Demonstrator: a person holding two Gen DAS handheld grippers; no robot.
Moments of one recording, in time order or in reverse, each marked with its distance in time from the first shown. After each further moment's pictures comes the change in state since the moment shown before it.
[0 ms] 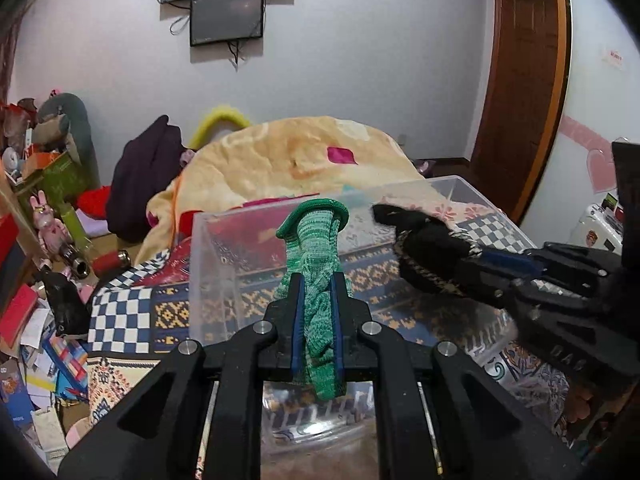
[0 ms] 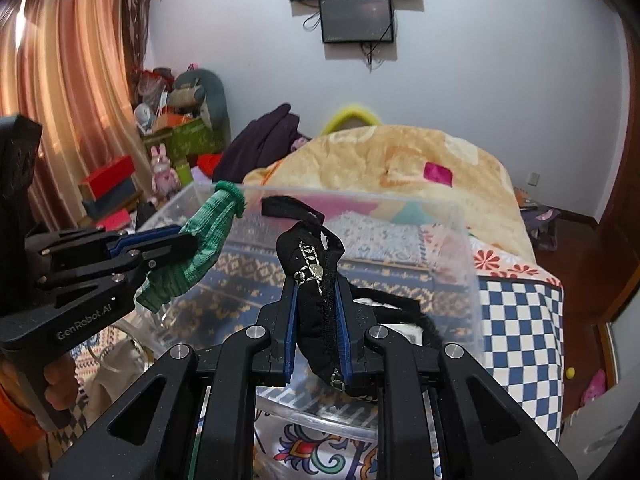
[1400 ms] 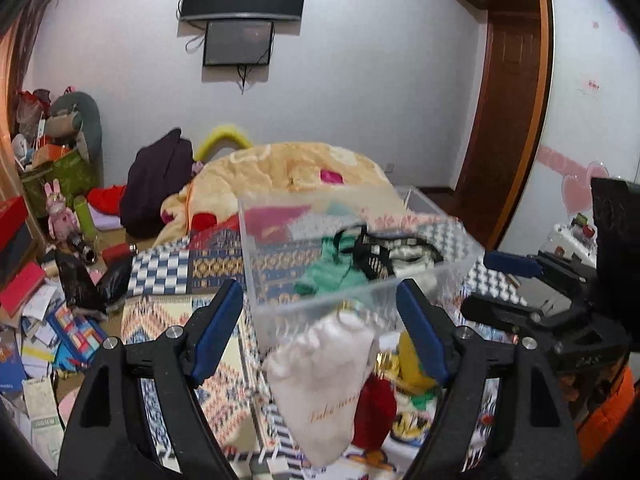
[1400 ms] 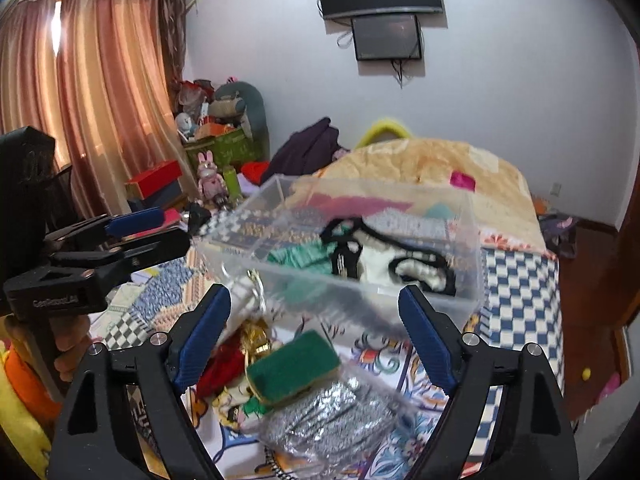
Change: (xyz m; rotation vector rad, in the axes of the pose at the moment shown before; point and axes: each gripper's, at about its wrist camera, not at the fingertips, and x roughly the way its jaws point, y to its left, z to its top) left arm -0.108 0.011 -0.051 -0.052 -0.097 -0.042; right arm -0.061 0.020 -0.031 -0.008 -0.049 0.125
